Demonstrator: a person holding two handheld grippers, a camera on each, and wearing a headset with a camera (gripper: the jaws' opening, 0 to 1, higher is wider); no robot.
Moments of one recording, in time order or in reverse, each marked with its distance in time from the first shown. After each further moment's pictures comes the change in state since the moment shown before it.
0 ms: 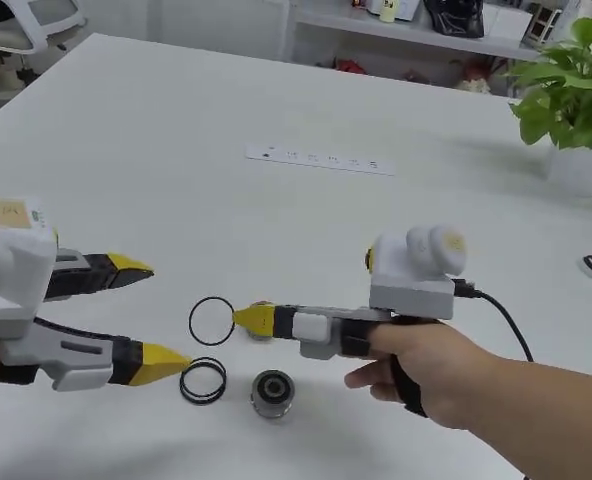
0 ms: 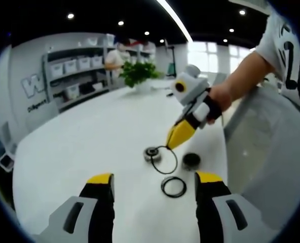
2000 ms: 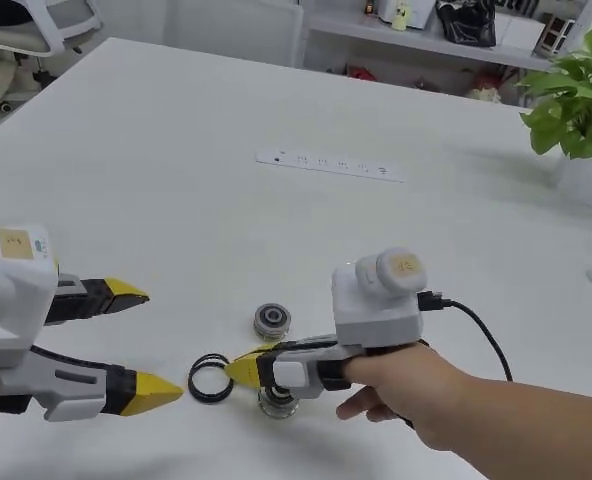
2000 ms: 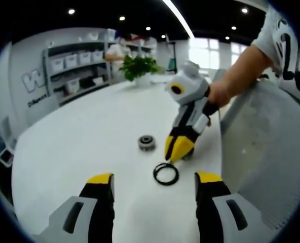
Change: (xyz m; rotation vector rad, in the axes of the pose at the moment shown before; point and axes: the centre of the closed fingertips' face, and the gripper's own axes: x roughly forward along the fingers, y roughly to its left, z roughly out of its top) left arm -0.009 -0.012 -0.019 -0.020 0.039 0.002; right arm 0.012 -0.020 -0.049 -0.164 0.235 -0.138
